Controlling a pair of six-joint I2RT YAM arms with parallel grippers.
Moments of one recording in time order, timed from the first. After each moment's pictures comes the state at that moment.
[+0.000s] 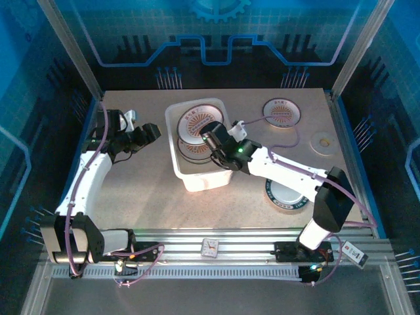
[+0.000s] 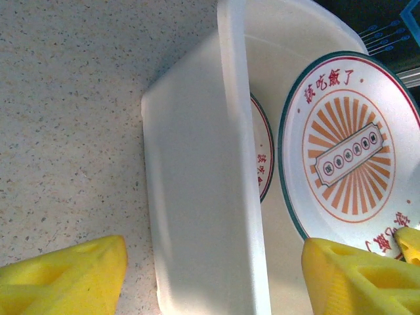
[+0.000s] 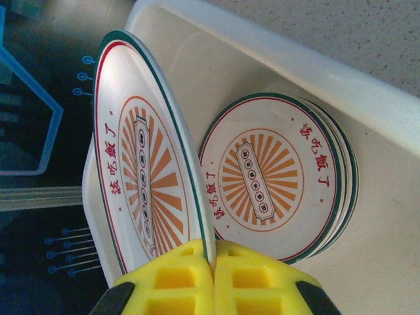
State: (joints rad) left arm 0.08 1.26 1.08 -0.62 0.51 -0.51; right arm 0.88 1.65 1.38 -0.46 0.53 1.58
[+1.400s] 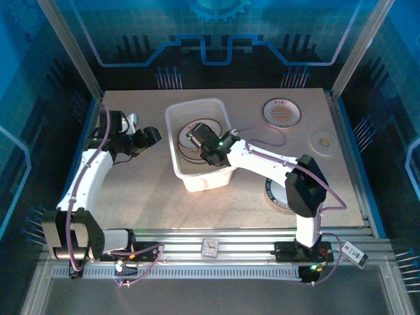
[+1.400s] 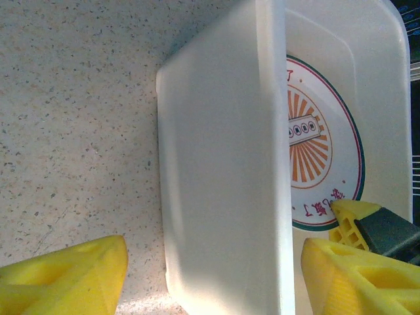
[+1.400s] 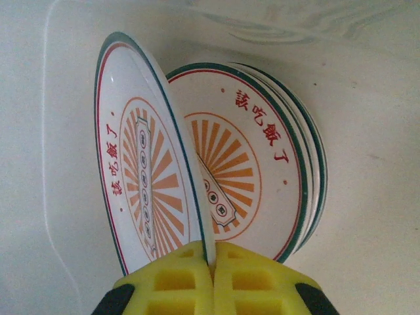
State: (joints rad) left arm 0.08 1.29 1.08 -0.68 0.51 -0.50; right arm 0.88 1.89 1.56 -0.65 0.49 1.89
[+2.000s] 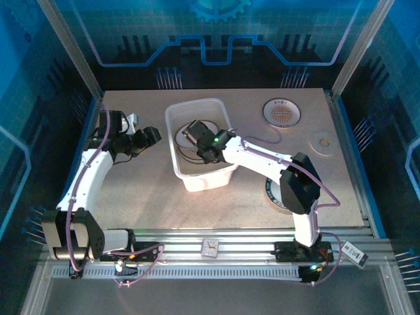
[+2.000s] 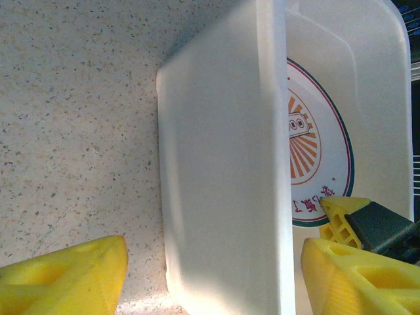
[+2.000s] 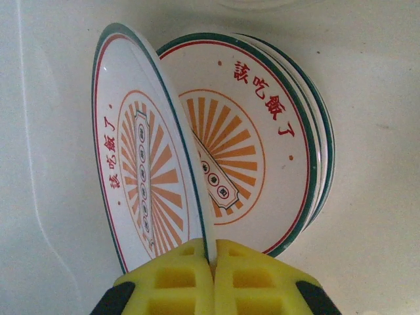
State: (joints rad) left arm 0.08 1.29 1.08 -0.68 0.51 -0.50; right arm 0.88 1.95 1.66 -0.72 0.44 1.93
